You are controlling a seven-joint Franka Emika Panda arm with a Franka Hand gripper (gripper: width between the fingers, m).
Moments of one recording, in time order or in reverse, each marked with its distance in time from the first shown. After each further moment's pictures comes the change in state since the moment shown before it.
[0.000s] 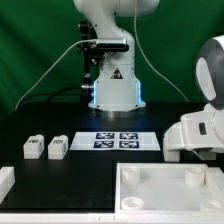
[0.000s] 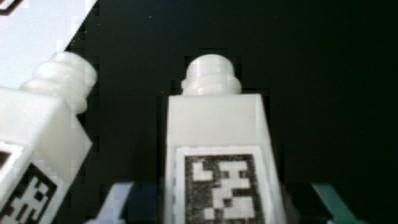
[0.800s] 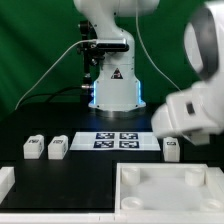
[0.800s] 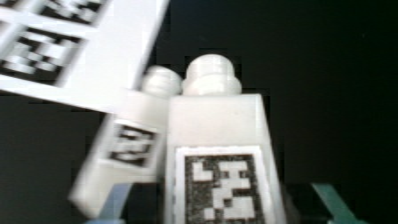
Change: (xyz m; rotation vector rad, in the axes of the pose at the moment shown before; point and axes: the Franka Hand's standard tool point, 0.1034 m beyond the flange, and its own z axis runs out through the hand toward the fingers) arm -0.039 0.054 -0.088 0.033 0.067 -0.093
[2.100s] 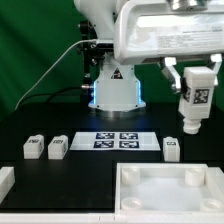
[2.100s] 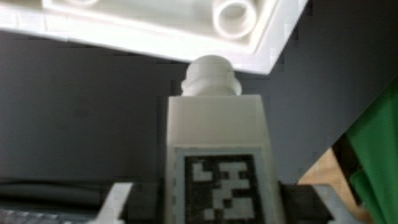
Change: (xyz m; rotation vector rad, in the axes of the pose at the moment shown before) arm 0.019 0.064 -0.181 -0.149 1.411 -0.054
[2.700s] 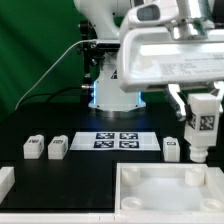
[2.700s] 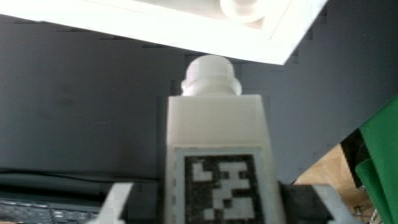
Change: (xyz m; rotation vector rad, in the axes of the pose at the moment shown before) arm 0.004 -0.011 0.037 0.013 0.038 -0.014
